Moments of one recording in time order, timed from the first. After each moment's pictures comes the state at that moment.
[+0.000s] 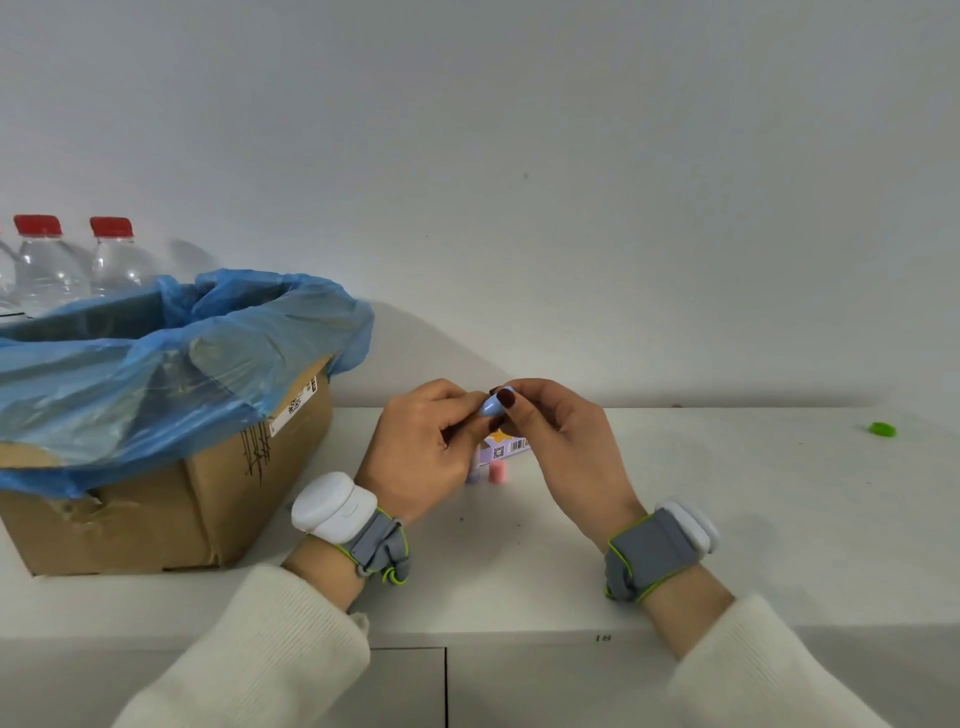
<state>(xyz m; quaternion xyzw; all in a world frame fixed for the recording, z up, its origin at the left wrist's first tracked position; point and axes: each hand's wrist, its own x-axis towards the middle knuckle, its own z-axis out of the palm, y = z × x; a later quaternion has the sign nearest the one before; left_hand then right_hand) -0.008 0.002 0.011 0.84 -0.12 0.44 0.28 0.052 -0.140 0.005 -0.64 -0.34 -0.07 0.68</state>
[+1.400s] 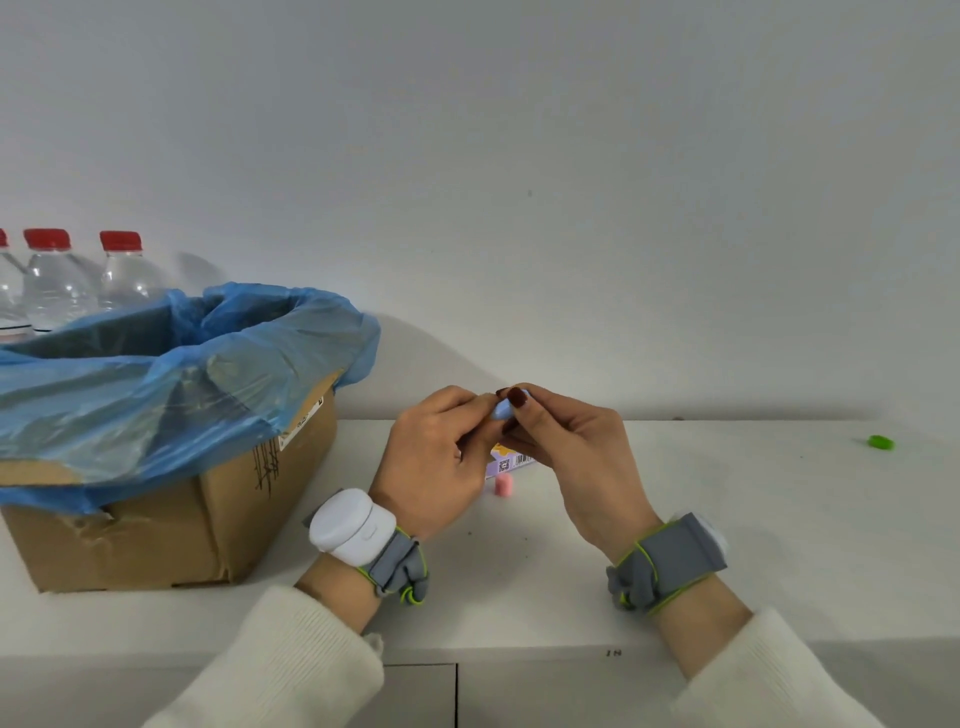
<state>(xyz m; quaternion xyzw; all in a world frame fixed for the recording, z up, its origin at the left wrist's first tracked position) -0.011 -0.005 0.017 0.83 -0.12 0.49 0.25 0.048 -0.140 0.013 -0.56 -0.35 0.00 0.75</state>
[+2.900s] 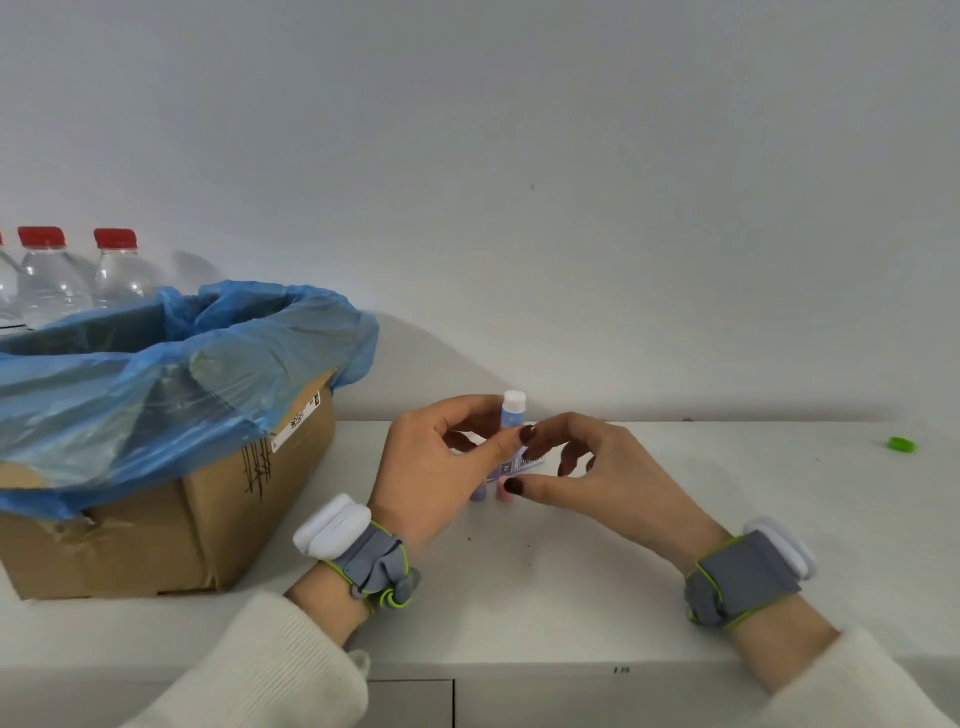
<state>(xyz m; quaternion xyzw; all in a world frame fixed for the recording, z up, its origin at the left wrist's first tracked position) -0.010 -0.011 0.013 0.76 -0.06 0.37 0.53 0.063 -0.176 0.012 -0.81 -0.36 -0.06 0.46</state>
